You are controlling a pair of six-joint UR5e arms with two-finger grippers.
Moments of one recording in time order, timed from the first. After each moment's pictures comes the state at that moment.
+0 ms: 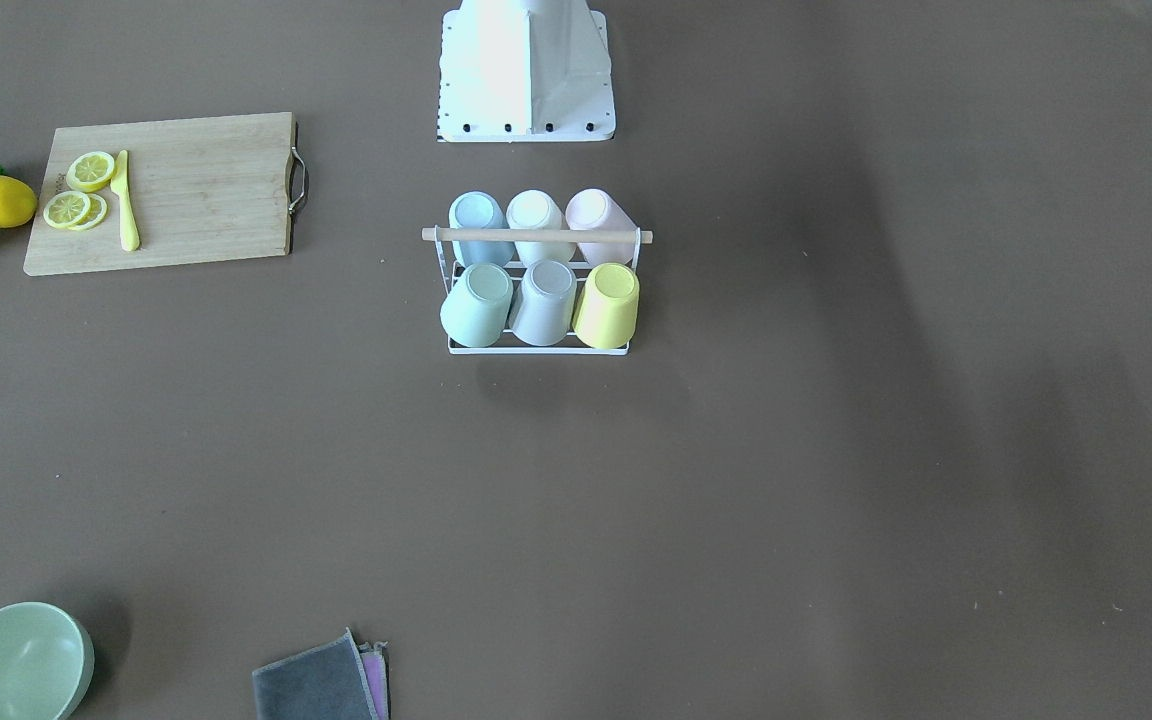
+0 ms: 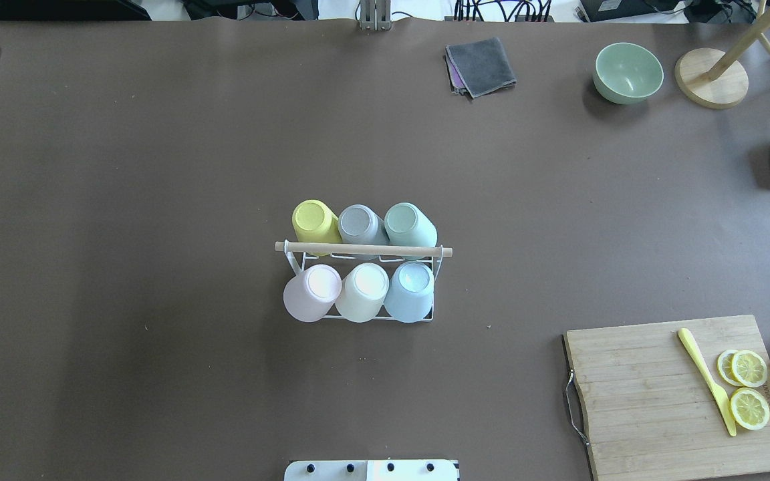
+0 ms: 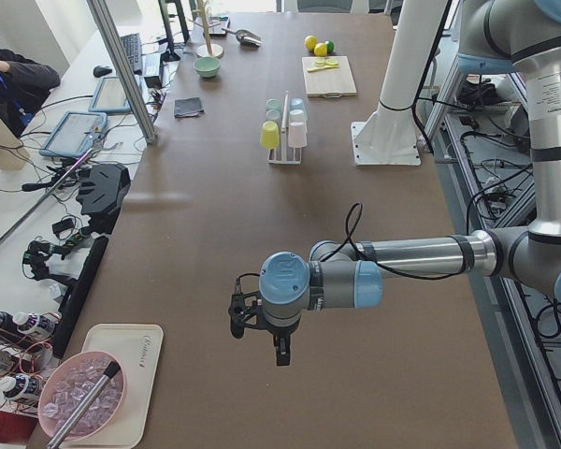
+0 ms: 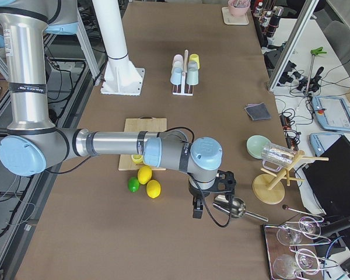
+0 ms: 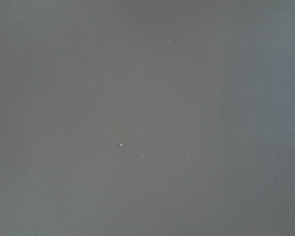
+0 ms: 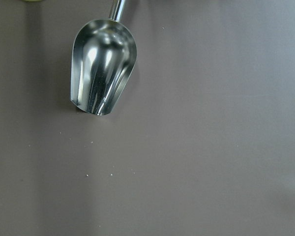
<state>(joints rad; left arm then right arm) -1.65 -1.35 -1.72 -1.63 -2.37 -0.03 1.71 -1.56 1.63 -1.73 2.27 -0.09</state>
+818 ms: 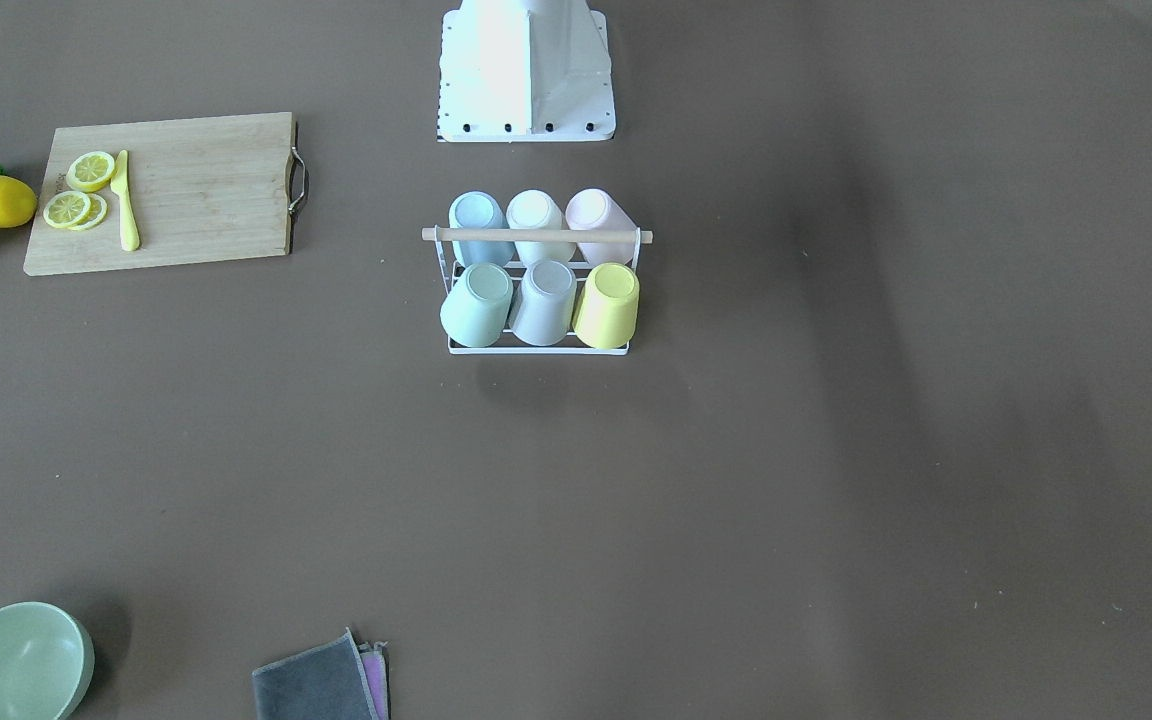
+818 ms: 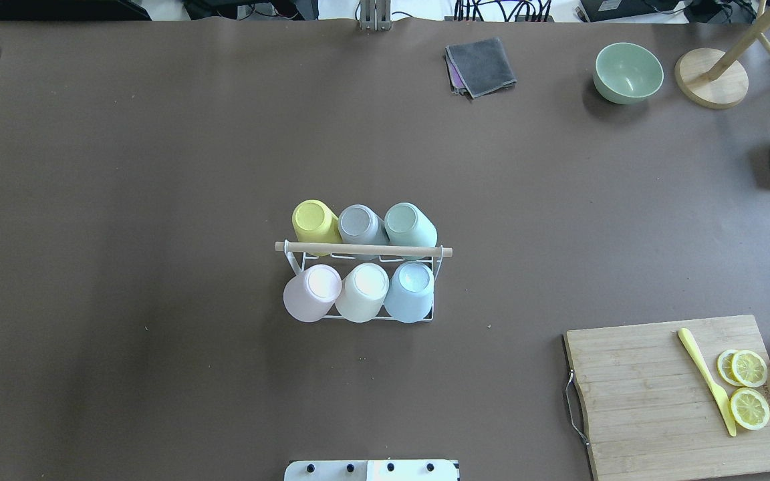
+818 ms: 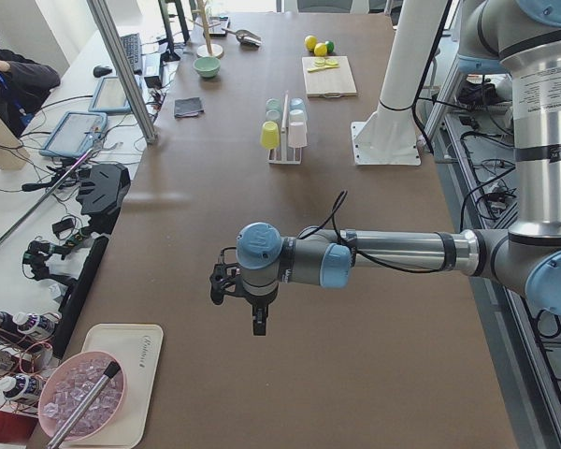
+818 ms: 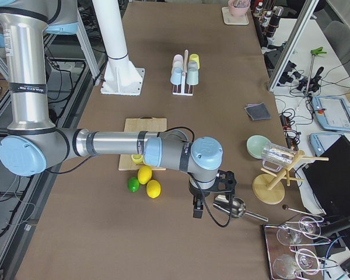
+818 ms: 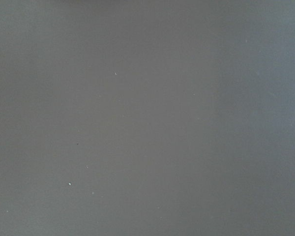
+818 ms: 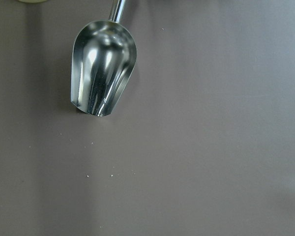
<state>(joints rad) -1.54 -1.42 -1.73 -1.68 -2.37 -0.15 1.71 -1.56 1.63 -1.73 2.27 -0.09</state>
